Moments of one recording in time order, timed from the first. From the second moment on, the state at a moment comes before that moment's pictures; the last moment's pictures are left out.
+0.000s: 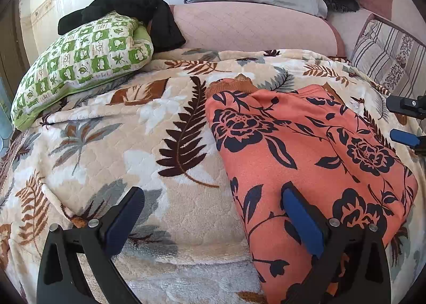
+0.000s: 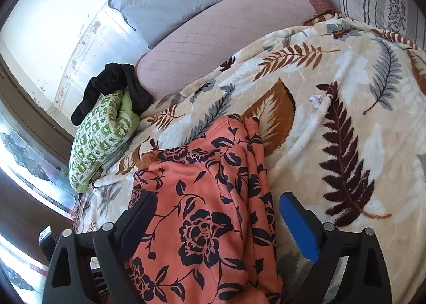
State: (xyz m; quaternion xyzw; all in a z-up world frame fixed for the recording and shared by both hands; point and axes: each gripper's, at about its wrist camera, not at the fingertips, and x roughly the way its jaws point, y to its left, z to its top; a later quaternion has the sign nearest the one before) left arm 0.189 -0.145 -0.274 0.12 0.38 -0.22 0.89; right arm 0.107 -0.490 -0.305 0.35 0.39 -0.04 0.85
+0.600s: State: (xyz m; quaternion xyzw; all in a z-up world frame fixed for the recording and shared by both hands) left arm 0.197 -0.141 -0.273 0.09 0.40 -0.23 0.88; right arm 0.102 -0.506 -0.320 0.37 0.41 -0.05 0.83
